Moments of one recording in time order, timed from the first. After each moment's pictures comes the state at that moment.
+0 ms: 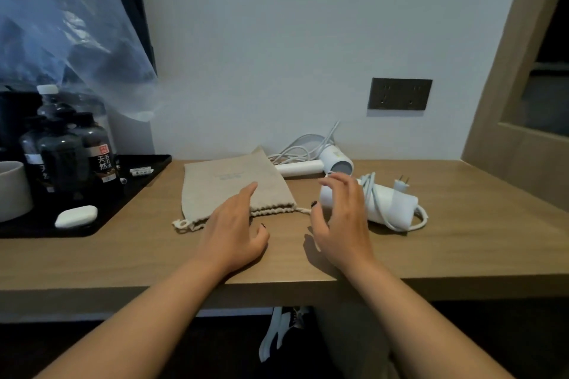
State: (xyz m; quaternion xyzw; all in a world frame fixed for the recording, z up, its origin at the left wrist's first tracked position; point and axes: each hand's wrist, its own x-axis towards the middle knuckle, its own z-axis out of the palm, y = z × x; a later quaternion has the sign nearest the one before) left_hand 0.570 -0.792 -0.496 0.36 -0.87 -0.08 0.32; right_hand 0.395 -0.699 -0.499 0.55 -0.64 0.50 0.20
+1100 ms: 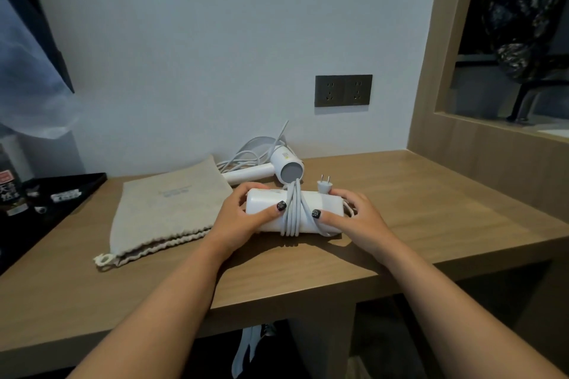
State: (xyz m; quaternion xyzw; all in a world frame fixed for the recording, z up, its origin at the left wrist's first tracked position) left_hand 0.466 -0.790 -0.484 0.20 -0.74 -0.52 0.38; right_hand 0.284 -0.644 -0.493 0.43 -0.72 0.52 -0.14
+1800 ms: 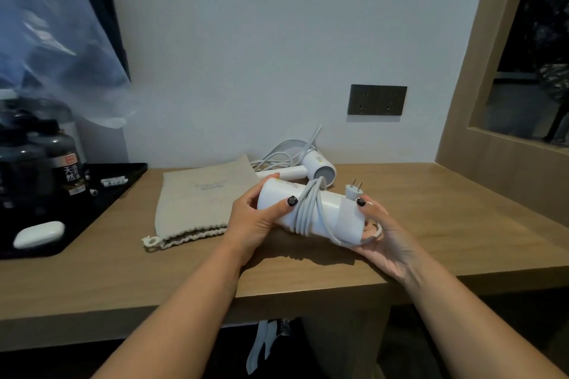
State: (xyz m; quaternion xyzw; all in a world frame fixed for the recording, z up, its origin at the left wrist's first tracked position) left_hand 0.508 -0.792 -0.484 0.17 -0.59 -0.65 0.44; right_hand 0.332 -0.646 -0.482 0.22 -0.41 0.74 -0.49
